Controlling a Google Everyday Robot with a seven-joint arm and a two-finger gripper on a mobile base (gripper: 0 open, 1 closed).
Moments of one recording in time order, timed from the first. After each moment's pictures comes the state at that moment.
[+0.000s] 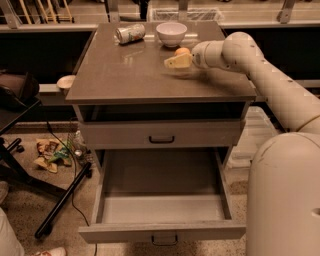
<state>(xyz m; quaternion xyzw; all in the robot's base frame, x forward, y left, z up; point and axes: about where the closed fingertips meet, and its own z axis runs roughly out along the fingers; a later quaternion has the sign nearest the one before) 0.880 -0.107 0.840 -0.27 0.78 0.17 0.53</state>
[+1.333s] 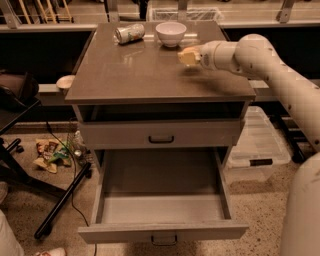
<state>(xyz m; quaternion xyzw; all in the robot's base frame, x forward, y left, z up) 0.840 -0.110 0.867 -0.26 0.76 0.19 0.56</state>
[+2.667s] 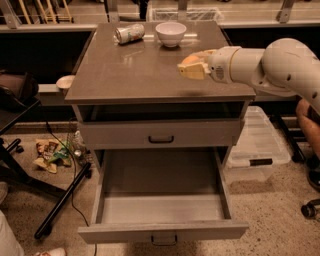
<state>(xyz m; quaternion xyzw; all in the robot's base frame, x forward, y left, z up) 0.707 -0.101 0.909 -0.34 0.72 0.20 0.56</state>
